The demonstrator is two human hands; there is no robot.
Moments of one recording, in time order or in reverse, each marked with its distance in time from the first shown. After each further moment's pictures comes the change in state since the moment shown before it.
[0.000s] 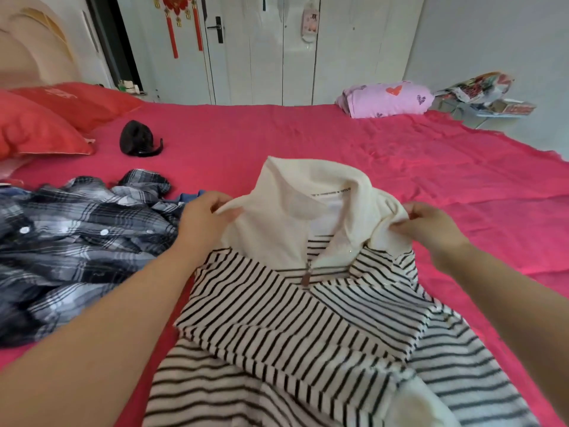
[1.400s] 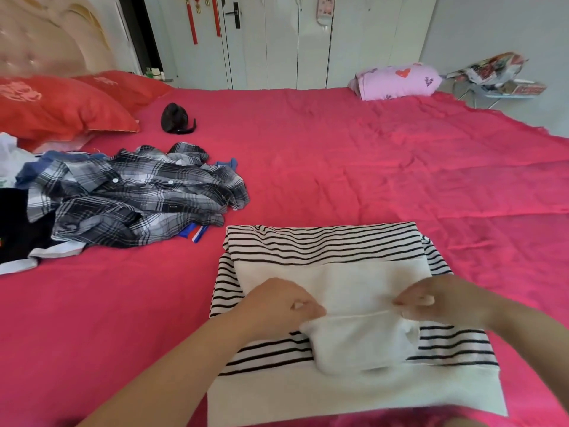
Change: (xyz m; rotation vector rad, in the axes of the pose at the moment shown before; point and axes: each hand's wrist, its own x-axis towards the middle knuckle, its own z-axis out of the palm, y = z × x) left_hand -0.259 0.040 -0.041 0.391 -0.823 0.207; right_hand -0.235 0.036 -0.058 -0.907 -0.655 -0.159
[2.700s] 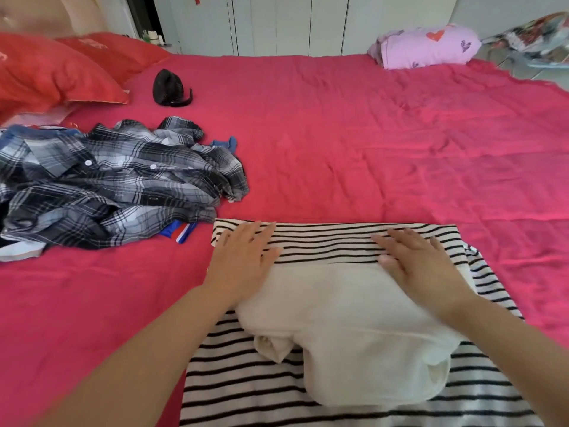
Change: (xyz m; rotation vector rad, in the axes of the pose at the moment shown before) left_hand 0.085 -0.110 -0.015 0.425 0.288 -0.265; right_hand 0.133 0.002 0.023 -0.155 0.367 0.006
